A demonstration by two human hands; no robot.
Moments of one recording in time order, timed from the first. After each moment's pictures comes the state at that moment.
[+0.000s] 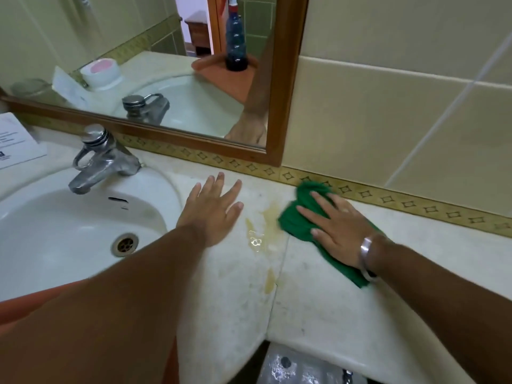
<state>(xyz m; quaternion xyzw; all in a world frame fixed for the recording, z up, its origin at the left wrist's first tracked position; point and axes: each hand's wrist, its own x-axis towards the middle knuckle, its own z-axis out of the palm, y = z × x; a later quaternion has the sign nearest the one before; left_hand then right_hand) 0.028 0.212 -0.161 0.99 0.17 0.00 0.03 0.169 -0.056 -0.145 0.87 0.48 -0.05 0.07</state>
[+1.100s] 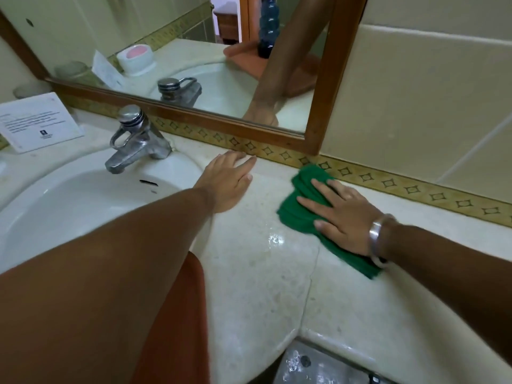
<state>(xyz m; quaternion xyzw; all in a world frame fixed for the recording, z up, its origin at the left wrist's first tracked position) 0.054 0.281 -0.157 0.99 0.11 0.08 0.09 0.175 0.010 -0.137 0.83 0.55 -0.04 0.09</state>
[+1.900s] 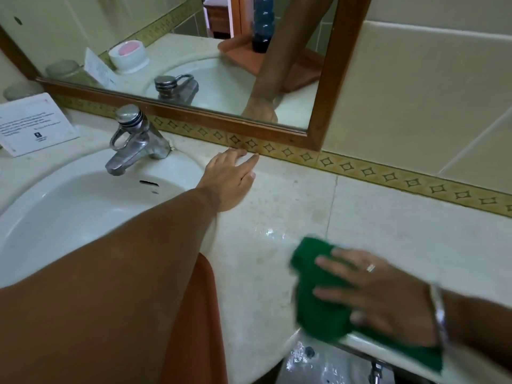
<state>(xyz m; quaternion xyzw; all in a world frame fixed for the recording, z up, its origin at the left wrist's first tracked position) 0.041 0.298 -0.186 0.99 0.13 0.06 0.07 0.089 -0.061 -0.162 0.67 0.74 -0.05 0.06</state>
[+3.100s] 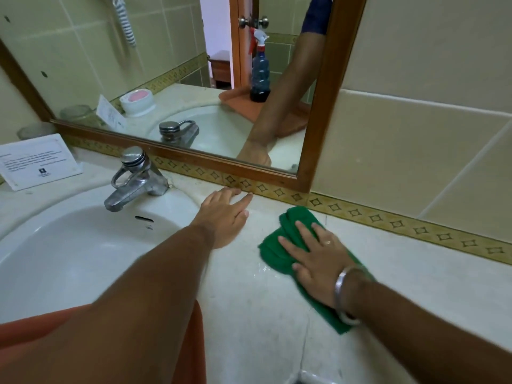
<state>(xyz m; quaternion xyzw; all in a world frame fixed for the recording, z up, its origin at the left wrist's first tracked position) 0.048 0.314 -0.189 0.99 0.13 0.04 0.06 0.113 0.059 -0.168 0.86 0.50 -0.08 0.07</state>
